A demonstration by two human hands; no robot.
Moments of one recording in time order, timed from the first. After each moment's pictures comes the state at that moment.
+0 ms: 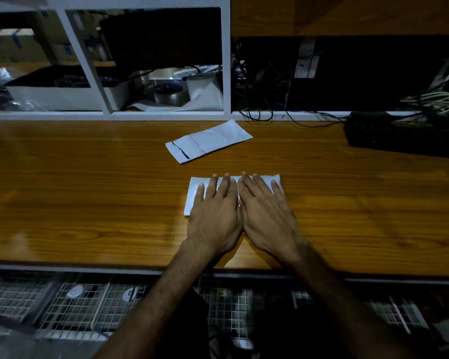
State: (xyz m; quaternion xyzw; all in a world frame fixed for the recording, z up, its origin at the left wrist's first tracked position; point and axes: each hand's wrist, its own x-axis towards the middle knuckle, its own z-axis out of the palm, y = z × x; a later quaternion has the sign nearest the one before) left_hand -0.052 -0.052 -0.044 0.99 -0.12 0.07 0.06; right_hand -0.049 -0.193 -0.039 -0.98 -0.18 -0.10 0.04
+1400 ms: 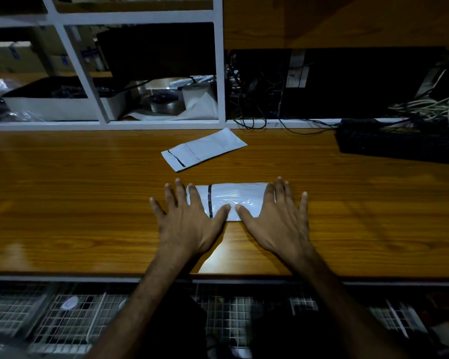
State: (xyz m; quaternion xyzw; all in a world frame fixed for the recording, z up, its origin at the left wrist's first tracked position) left_hand -0.051 -0.023 -0.039 0.99 0.08 0.04 0.06; right_hand -0.052 -0.210 -0.030 -1.00 0.04 -0.03 0.08
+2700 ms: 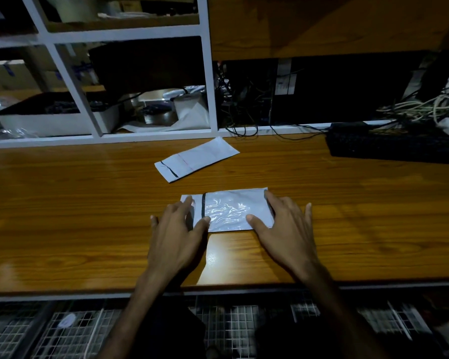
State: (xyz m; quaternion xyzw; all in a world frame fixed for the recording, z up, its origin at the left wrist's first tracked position) left_hand -0.078 -0.017 -0.024 0.94 0.04 0.12 0.31; right_hand -0.071 -0.239 -0.031 -0.95 0.02 -0.13 0.28
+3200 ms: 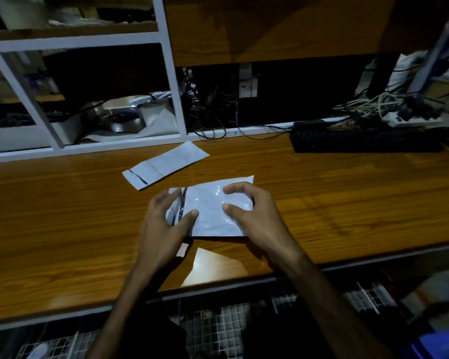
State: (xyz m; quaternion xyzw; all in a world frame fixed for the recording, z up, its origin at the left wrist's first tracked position) left_hand -0.070 -0.044 -0.021 0.87 -0.02 0.13 0.48; right_hand -0.090 -0.244 0.008 -0.80 -0.04 -0.12 0.58
